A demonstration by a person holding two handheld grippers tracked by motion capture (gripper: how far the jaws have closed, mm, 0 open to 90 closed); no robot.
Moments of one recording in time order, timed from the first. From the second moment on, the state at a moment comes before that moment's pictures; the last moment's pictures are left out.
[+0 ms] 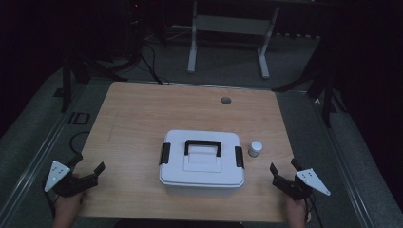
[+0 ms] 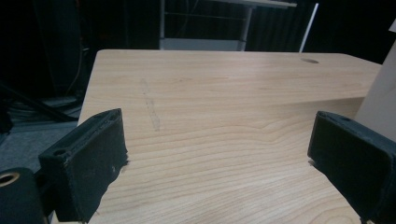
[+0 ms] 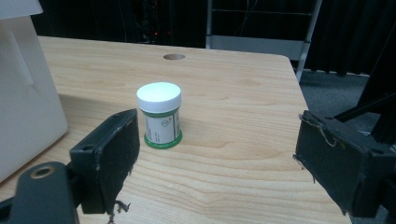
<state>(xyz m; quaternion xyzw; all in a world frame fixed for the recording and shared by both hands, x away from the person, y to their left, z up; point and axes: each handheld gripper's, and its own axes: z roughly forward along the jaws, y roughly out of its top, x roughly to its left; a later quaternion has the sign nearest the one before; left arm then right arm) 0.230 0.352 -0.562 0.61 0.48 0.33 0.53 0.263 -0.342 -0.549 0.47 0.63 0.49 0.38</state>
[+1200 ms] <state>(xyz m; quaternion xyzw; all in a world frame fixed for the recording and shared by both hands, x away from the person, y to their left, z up) 0.259 0.356 -0.514 0.90 0.39 0.08 0.17 0.266 -0.342 -0.551 0.47 0.64 0.49 0.36</state>
